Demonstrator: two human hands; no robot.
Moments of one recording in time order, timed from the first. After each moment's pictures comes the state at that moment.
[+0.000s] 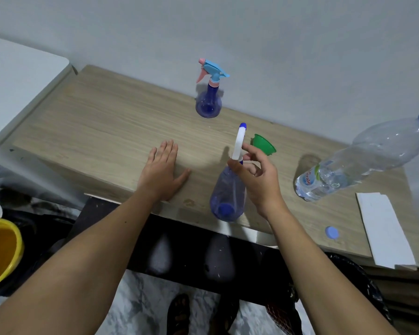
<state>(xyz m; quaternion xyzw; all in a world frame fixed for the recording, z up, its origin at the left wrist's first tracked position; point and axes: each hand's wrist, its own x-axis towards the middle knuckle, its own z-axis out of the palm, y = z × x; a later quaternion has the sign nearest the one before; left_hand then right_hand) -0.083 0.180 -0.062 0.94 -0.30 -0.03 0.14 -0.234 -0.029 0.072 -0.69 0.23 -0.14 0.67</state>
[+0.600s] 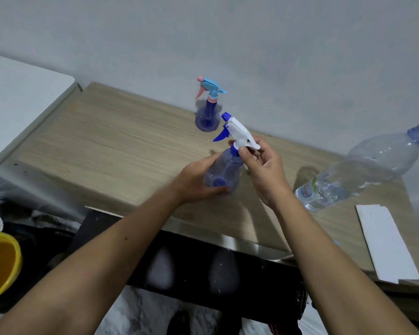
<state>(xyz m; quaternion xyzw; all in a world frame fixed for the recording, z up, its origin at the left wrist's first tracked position) -0.102 0.112 0.014 0.77 -0.42 -0.13 0.46 -0.203 -0.057 0.099 -0.71 0.15 -0.14 0.67</state>
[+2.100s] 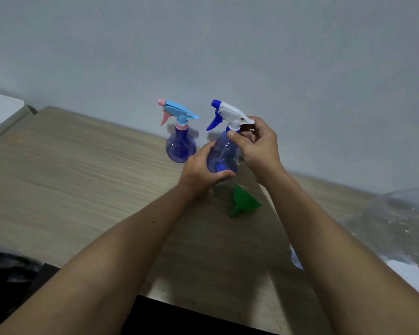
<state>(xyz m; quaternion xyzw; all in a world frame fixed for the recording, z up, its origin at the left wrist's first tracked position) 0.002 -0.046 -0.024 0.83 -0.28 -0.05 0.48 -0.065 -0.179 0.085 -0.75 0.20 -0.18 0.61</state>
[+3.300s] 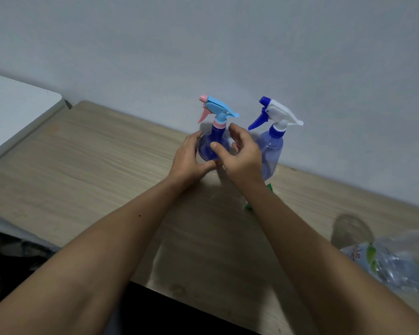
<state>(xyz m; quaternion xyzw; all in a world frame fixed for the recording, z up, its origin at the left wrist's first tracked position) 0.060 0.038 -0.040 0.84 -0.19 -0.04 0.51 -0.021 -0.080 0.024 -0.83 0.15 -0.24 0.49</state>
